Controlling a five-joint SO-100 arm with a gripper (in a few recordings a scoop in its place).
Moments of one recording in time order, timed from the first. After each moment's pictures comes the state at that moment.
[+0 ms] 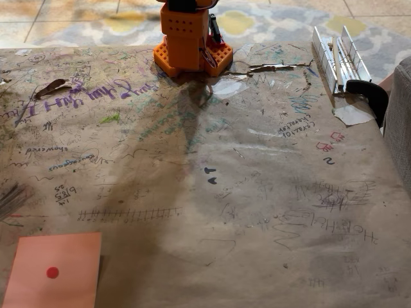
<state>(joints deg) 15.6 195.6 87.2 14.7 -72.9</state>
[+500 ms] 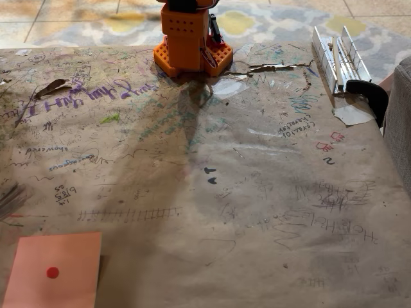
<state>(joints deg) 15.8 195.7 93.6 14.2 -78.8</state>
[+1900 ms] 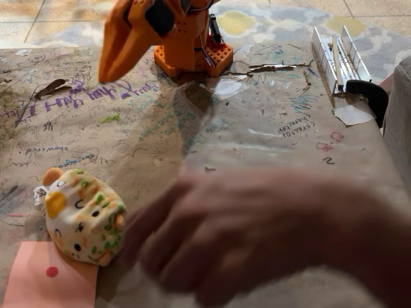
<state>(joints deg) 23.3 192.9 179.3 39.0 -51.8</state>
